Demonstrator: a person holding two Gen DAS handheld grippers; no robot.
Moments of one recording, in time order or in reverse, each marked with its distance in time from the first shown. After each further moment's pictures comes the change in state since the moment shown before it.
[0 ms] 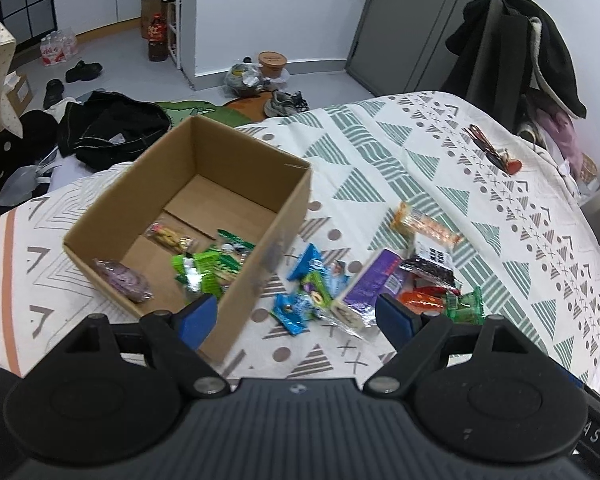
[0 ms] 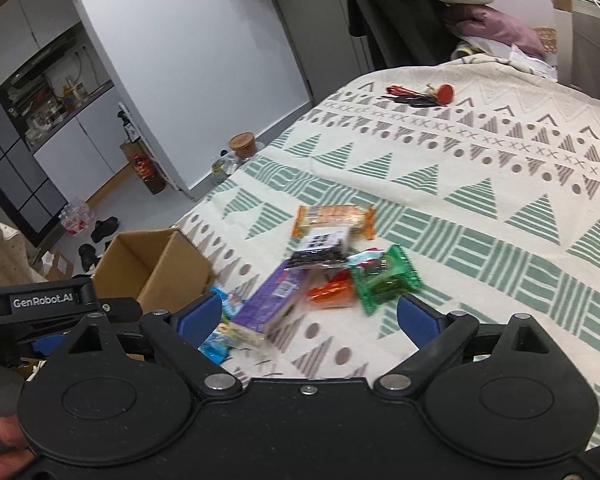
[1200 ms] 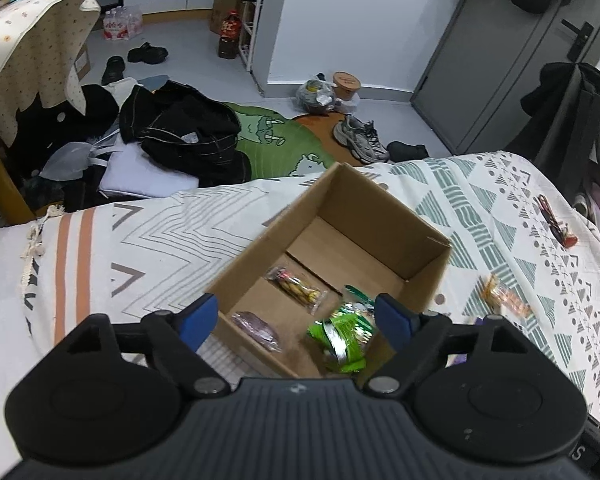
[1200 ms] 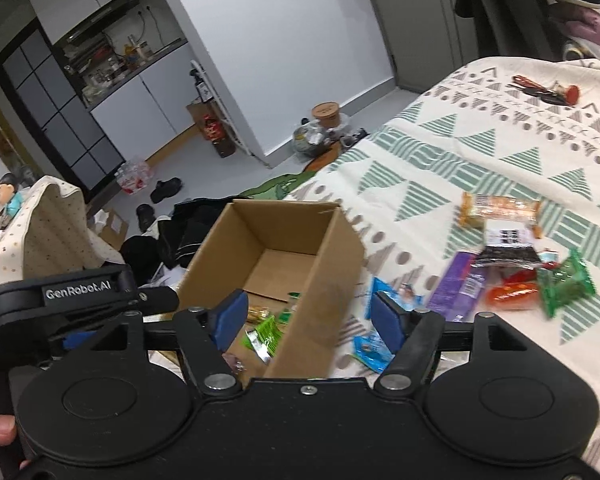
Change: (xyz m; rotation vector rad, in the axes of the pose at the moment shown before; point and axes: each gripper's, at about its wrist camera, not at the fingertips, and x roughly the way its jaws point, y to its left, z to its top) left arm -0.007 0.125 0.042 -0.173 -0.031 0.072; right arm 0.039 0.140 -0.002 -0.100 0.086 0.157
